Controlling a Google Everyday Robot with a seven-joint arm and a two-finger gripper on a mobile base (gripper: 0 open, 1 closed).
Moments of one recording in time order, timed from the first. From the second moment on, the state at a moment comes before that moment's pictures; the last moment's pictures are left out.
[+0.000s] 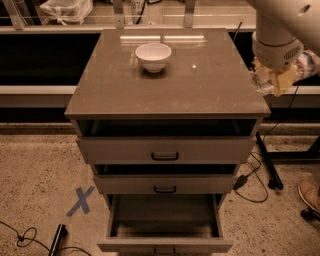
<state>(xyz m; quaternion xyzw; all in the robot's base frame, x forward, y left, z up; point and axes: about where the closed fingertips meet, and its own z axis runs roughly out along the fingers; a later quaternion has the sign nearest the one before) 0.588 -0.293 0.913 0.79 -0.57 0.20 0.08</state>
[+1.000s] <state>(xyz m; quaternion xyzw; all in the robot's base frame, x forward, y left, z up) 0.559 -0.312 0.884 0.72 -0.68 0.11 0.03</state>
